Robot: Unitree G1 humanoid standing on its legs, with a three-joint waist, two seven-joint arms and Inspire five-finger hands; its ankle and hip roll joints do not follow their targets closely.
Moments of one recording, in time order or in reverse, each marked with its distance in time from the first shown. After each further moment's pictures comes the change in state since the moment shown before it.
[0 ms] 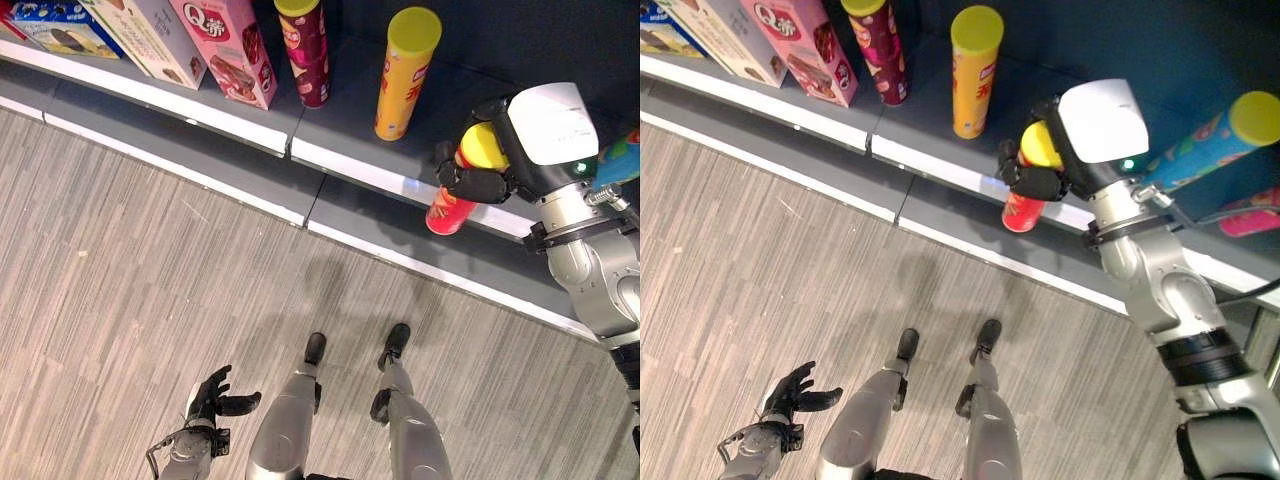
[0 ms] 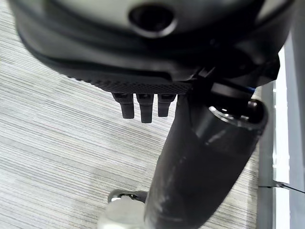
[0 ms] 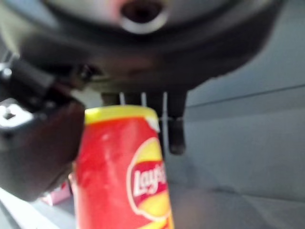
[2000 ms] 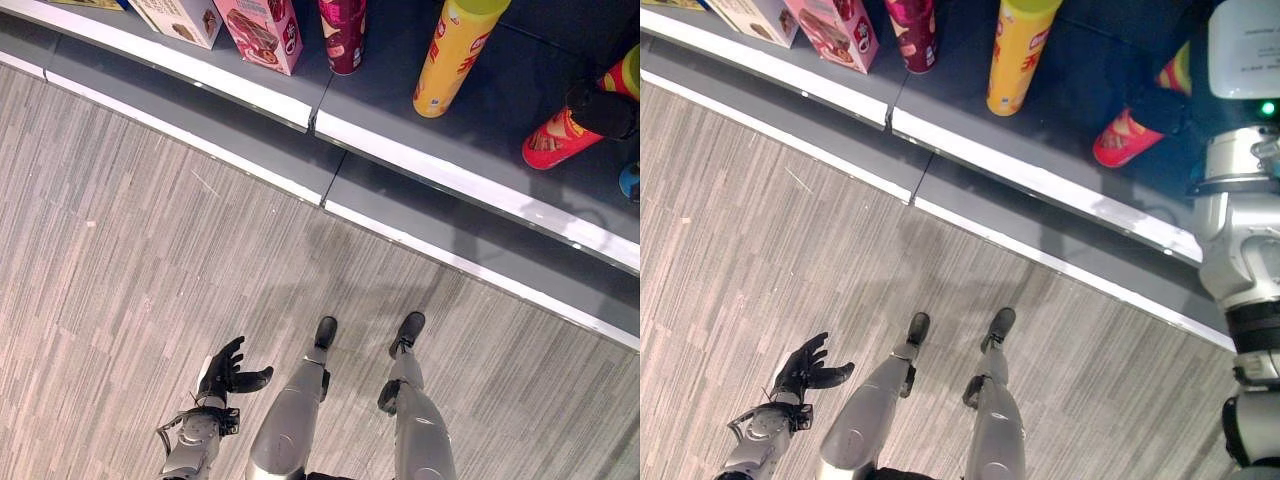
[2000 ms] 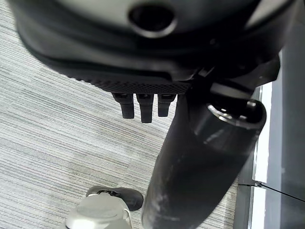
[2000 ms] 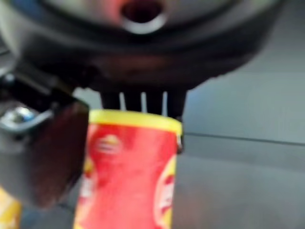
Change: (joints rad) left arm -0.009 0.008 -0.046 -0.125 -0.060 -0.033 0.008; right arm -0.161 -0.183 0.021 0.300 -0.014 0.117 -0.213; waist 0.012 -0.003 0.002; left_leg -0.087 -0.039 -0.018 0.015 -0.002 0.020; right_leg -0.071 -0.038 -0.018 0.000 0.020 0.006
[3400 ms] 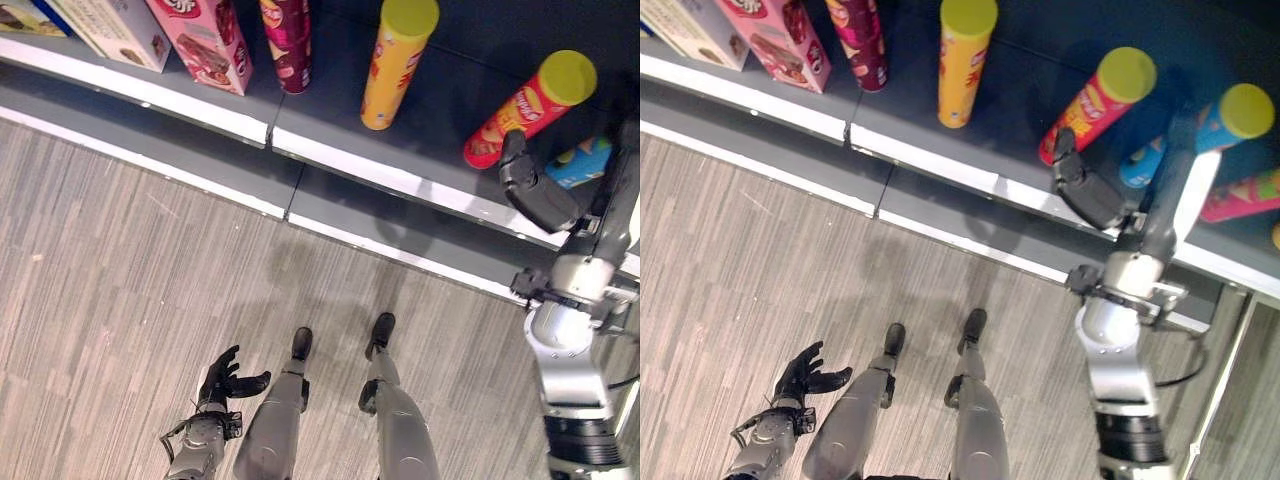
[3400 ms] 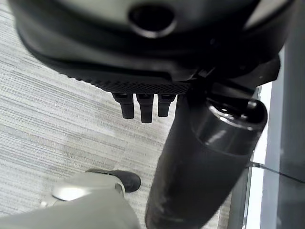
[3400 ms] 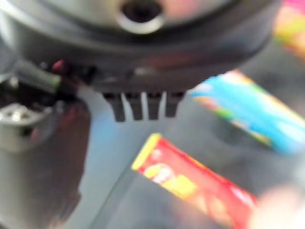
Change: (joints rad) left arm -0.003 -0.037 0.019 0.068 -0.031 0.024 0.060; right arm 0.556 0.749 -0.369 -0.583 0.645 -0.187 0.060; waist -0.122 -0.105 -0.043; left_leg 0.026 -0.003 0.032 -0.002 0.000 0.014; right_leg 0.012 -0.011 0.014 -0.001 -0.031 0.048
